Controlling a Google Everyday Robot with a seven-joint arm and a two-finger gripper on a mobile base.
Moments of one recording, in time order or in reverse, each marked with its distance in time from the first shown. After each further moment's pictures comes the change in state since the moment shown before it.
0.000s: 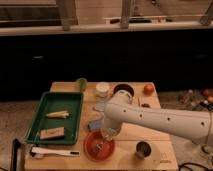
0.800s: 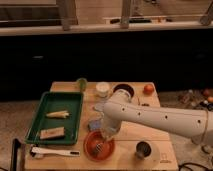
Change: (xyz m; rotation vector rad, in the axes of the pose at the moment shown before) arm -0.002 -0.006 0.004 -0.017 -0.019 -0.021
